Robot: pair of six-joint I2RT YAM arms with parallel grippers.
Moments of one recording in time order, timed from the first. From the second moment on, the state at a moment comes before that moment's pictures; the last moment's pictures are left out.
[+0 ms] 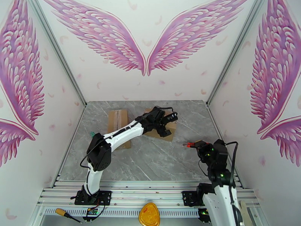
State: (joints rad) left arm -0.80 2.00 1.81 -0.46 0.08 0.36; right arm -0.05 0.64 0.56 -0.44 -0.15 1.00
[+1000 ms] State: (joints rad) left arm -0.60 1.93 1.56 -0.41 0.37 -0.46; right arm 0.26 1.37 1.00 -0.27 0.26 0.71
